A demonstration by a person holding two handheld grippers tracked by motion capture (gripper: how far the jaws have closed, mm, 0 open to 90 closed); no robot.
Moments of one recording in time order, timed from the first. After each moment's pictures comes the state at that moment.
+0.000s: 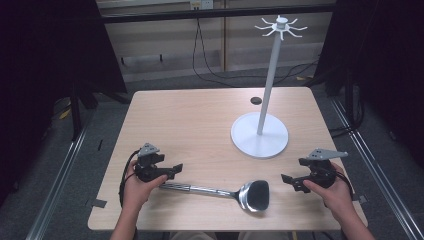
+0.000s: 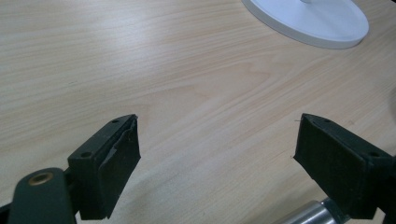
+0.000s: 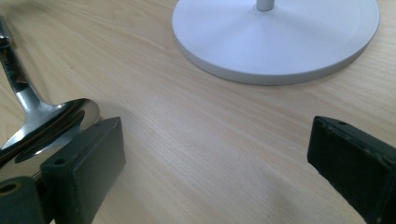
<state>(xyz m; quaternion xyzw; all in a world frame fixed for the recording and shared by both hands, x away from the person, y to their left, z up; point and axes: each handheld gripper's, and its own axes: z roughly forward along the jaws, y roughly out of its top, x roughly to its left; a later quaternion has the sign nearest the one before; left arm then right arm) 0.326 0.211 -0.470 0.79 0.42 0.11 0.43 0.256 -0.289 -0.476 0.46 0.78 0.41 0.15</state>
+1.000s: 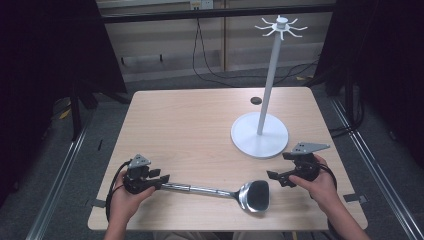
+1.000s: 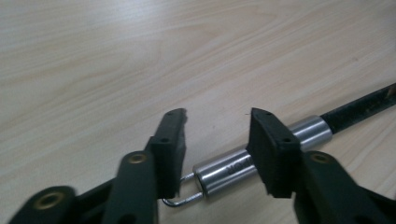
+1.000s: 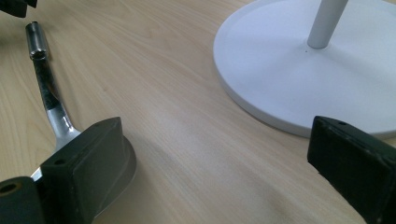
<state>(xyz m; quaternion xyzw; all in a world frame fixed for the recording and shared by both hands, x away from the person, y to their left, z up) 0.295 0.238 -0.470 0.82 0.42 0.10 0.37 0.277 -0.254 -0.468 0.40 0.80 0.43 0.13</state>
